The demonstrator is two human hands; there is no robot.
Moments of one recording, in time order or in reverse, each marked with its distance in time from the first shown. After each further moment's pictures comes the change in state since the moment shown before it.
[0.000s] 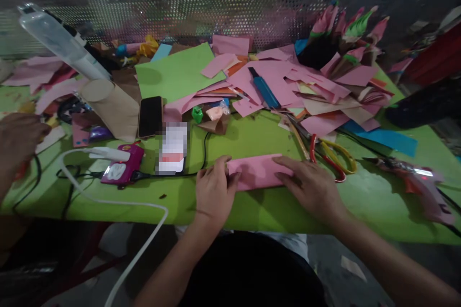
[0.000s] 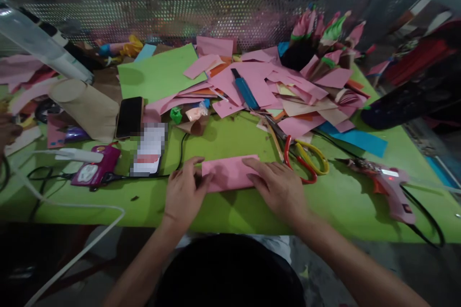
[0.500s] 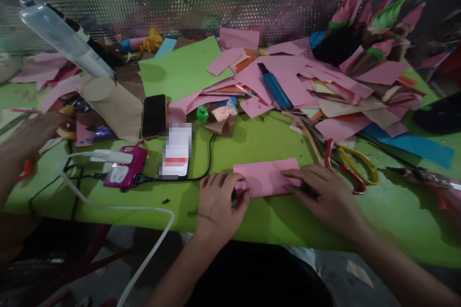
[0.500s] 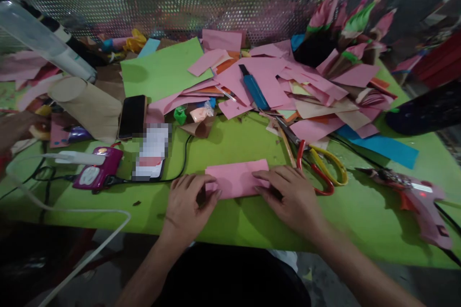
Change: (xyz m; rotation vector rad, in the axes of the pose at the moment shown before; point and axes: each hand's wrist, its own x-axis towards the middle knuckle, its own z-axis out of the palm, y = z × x) left_hand -0.010 -0.005 -0.005 -0.024 0.013 0.162; right_hand 0.001 0.008 -0.001 0.092 -0.082 -0.044
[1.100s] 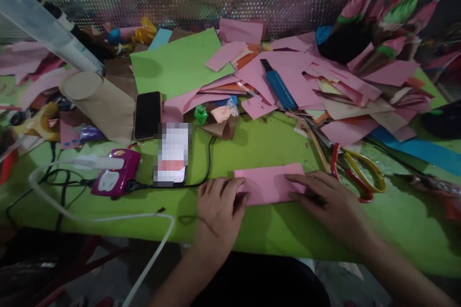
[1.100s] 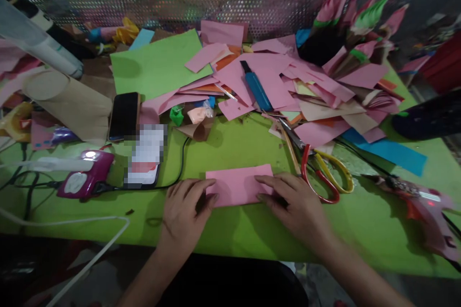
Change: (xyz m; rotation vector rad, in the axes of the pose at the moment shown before) left_hand -0.003 -0.007 0.009 0.057 0.171 0.077; right_hand -0.002 0.001 -0.001 0.033 -0.064 0.090
